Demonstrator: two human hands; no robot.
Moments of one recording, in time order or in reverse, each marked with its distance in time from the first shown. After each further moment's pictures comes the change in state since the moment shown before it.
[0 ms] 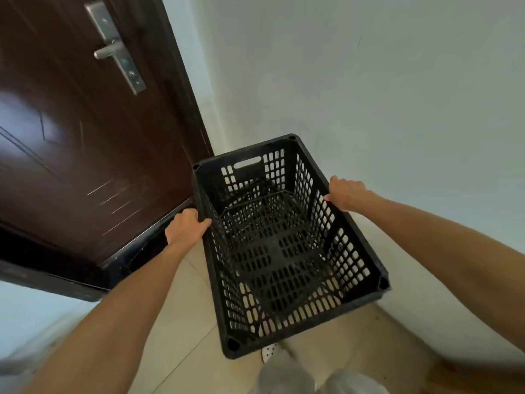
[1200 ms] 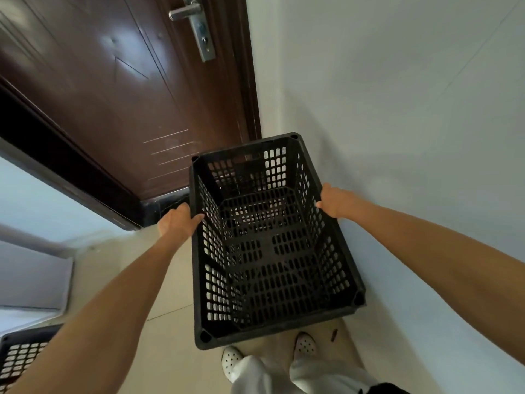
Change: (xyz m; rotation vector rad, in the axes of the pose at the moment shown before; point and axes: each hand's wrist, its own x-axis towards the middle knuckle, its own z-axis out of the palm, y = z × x) left_hand 0.050 0.049 0.035 0.148 0.110 -0.466; right_hand 0.187 -0.010 -0.040 -0.074 -0.295 -0.450
